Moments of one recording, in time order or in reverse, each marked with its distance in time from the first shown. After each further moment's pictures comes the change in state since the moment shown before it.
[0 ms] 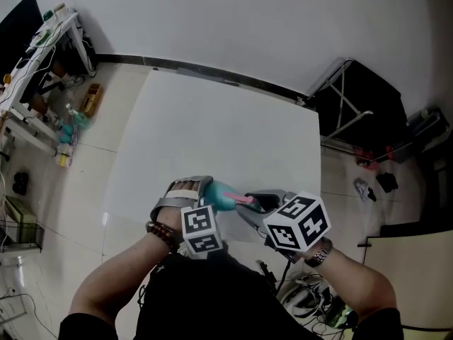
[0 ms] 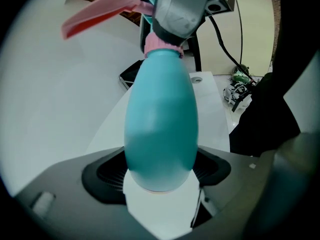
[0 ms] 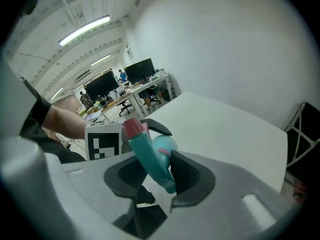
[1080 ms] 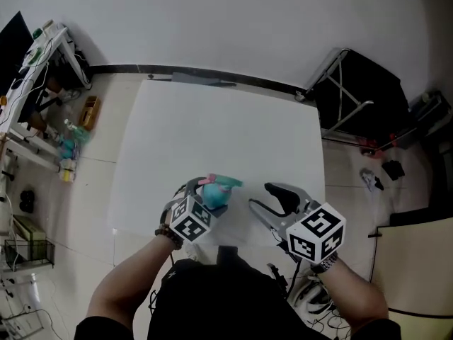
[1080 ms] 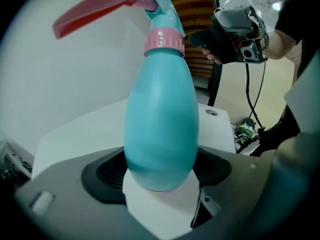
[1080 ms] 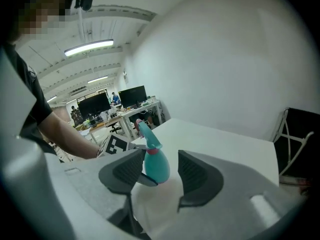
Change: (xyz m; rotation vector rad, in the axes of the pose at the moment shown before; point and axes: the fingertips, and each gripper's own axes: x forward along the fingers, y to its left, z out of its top) left arm 0.036 0.018 0.000 -0.479 -0.278 -0.119; right arm -0.033 -0.035 0.022 0.007 -0.346 -0.129
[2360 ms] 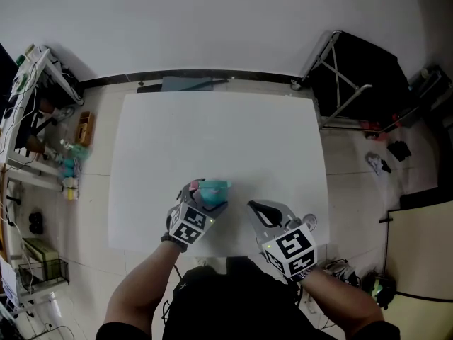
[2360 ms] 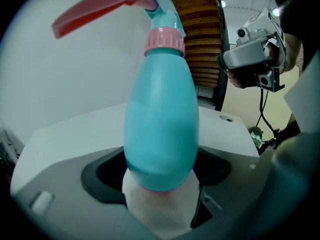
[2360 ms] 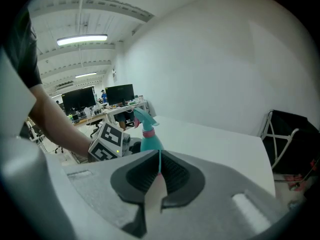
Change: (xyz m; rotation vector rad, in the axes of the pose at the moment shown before) left arm 0.048 0.029 0.002 -0.055 -0.109 0.033; right arm 0.030 -0.031 -0.049 -0.017 -0.039 -0.169
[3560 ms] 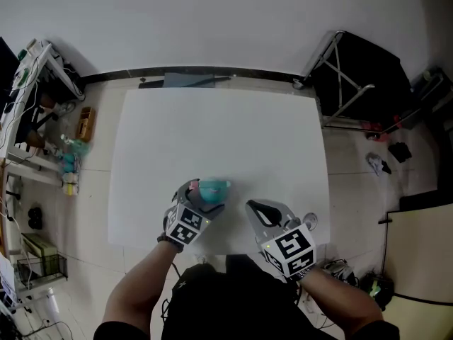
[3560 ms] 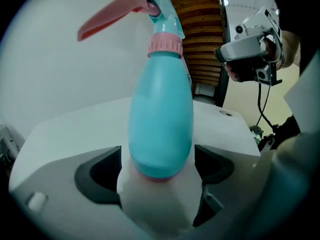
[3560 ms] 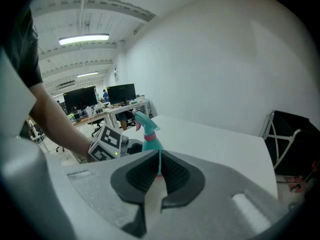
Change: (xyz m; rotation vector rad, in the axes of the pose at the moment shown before) left arm -0.006 0.000 -0.025 -0.016 0.026 0.009; right arm 0.002 0.005 -0.005 -0.012 0.001 0.014
